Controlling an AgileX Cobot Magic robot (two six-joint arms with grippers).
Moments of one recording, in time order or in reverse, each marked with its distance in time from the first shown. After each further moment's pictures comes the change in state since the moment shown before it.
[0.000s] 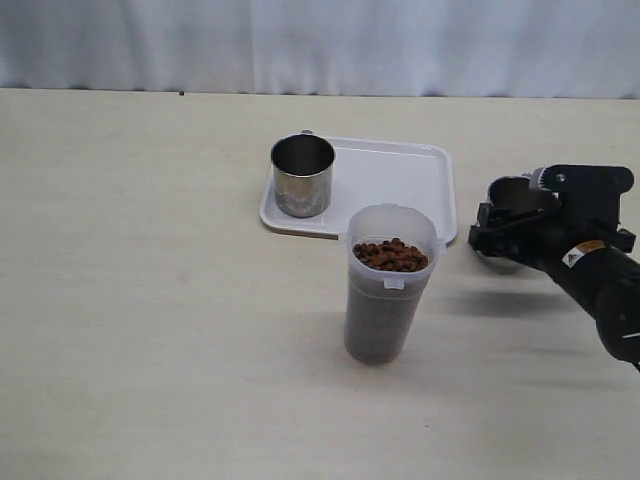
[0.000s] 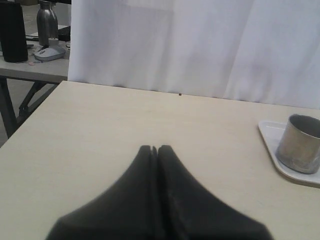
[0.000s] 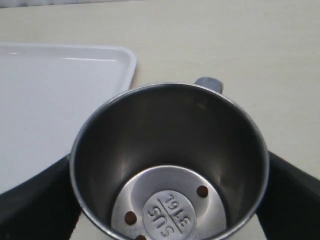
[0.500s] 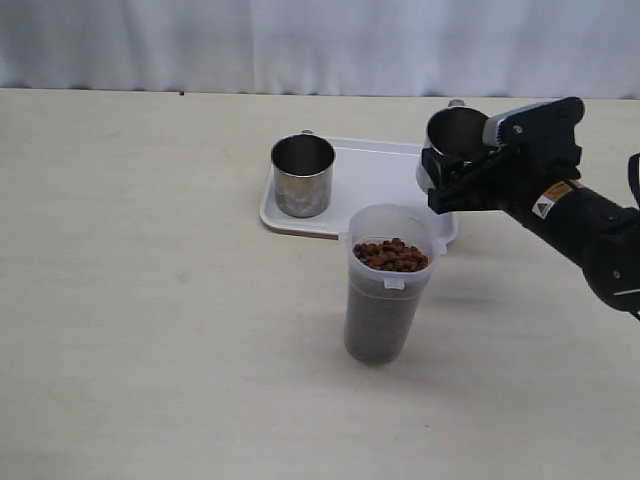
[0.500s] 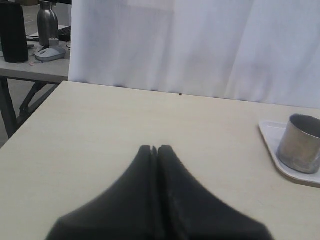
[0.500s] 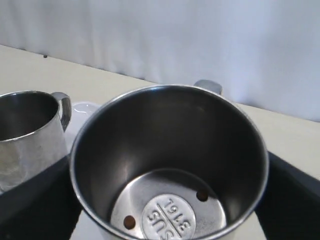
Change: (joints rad) left arm 0.000 0.000 0.000 0.002 0.000 0.000; right arm 0.002 -0.047 -0.155 -0.369 0.006 0.000
